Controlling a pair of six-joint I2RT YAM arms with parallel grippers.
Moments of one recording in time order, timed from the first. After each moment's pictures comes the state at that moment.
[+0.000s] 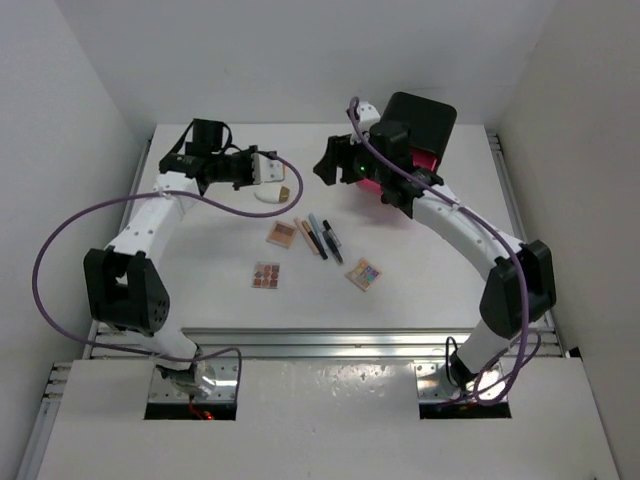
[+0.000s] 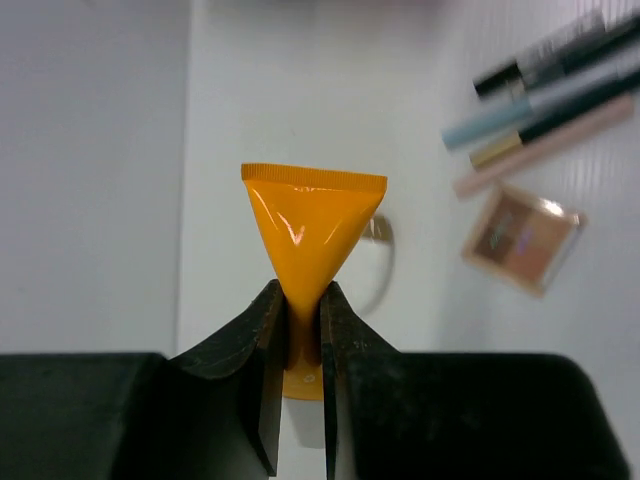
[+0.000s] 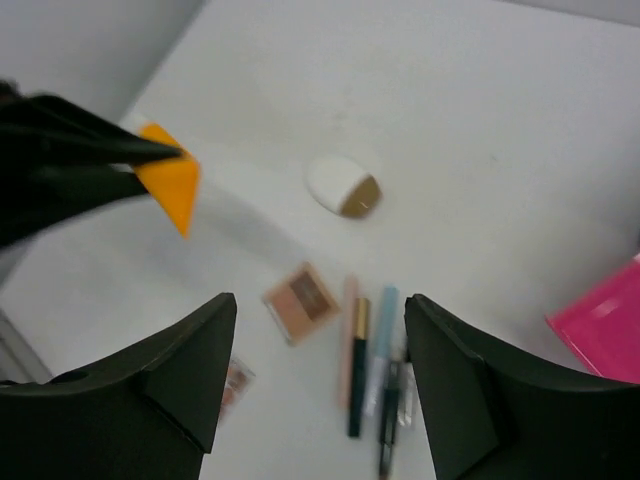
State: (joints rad) left arm -0.14 1.64 1.49 -0.63 0.65 1.33; right arm 0.51 1.64 1.37 -0.10 -0.16 0.24
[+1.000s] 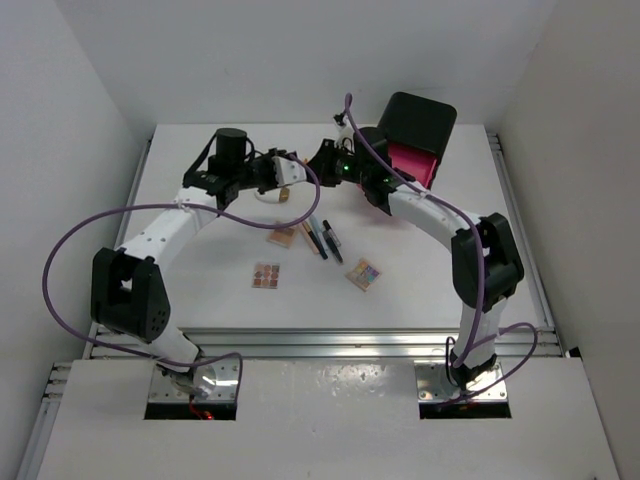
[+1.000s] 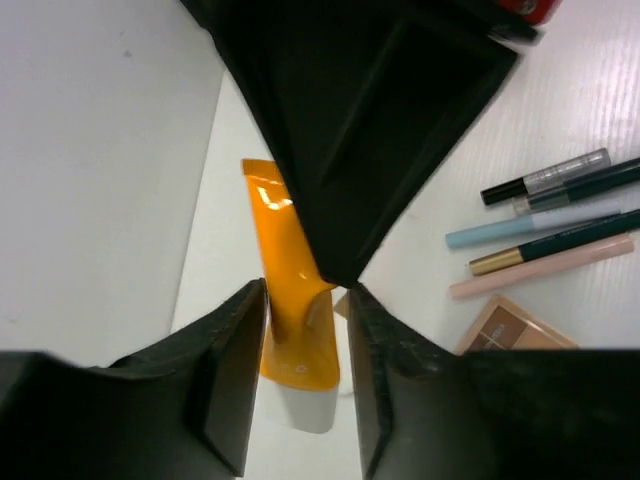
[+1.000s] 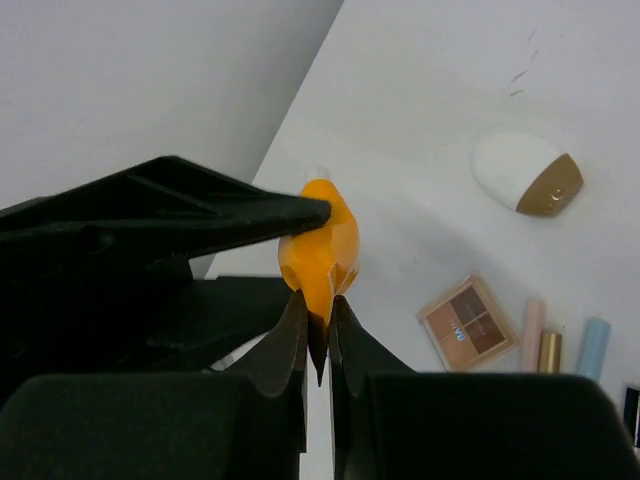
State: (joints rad) left arm -0.30 1.58 1.32 -0.21 0.58 1.02; right arm 0.51 1.89 1.42 0.19 -0.48 0.66
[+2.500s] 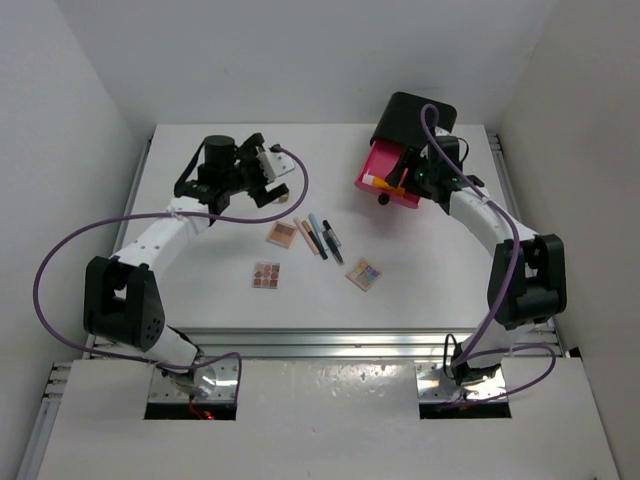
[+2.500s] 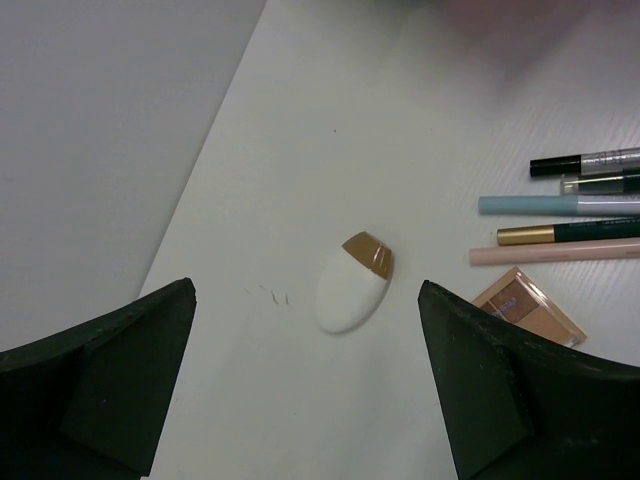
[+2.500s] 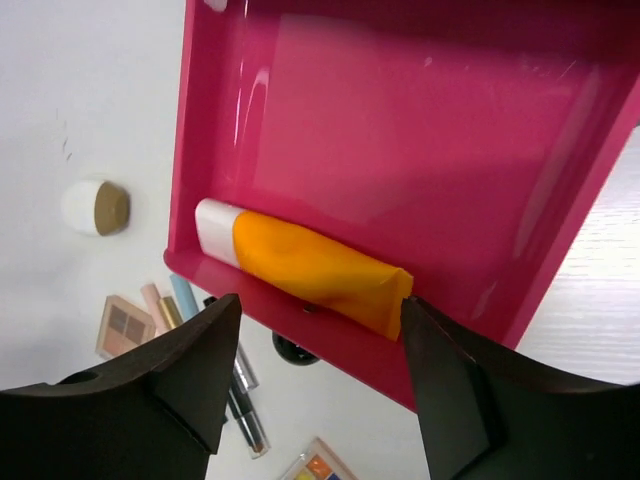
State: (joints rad) left arm -0.25 1.52 1.21 -0.10 0.43 0.83; right arm 0.15 1.68 1.19 -0.15 -0.11 0.47
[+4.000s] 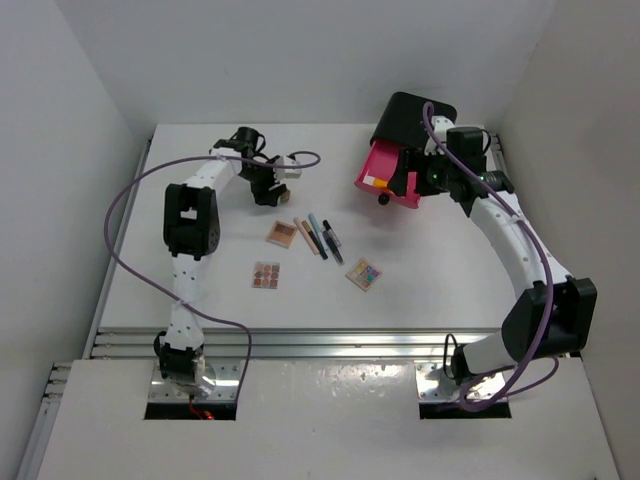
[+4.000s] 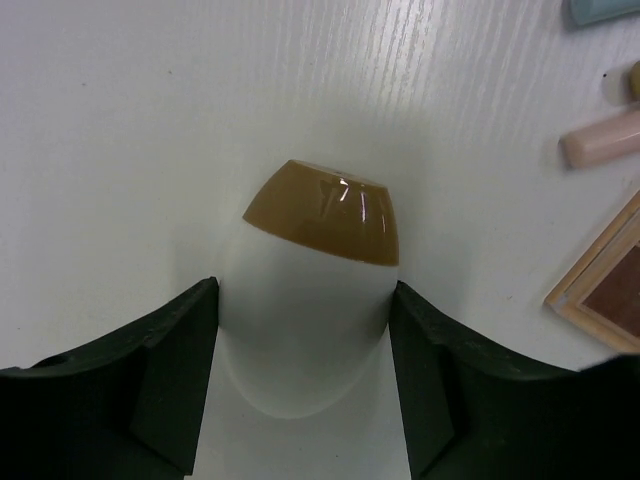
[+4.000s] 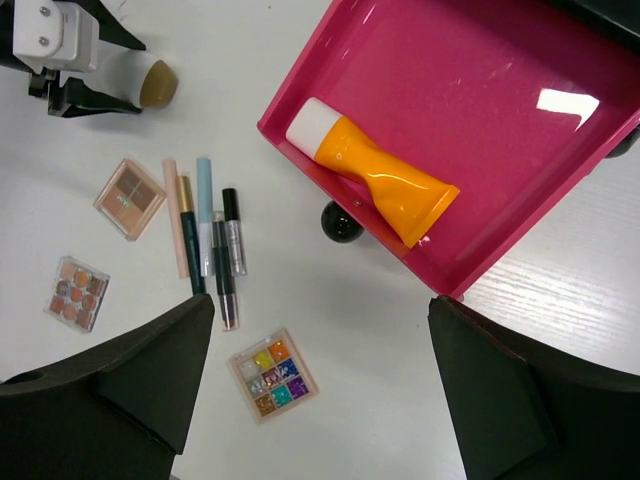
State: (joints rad) left arm -0.15 2.46 2.13 -0.85 0.51 1.16; right arm 0.15 1.47 1.28 -0.46 -0.26 0.11
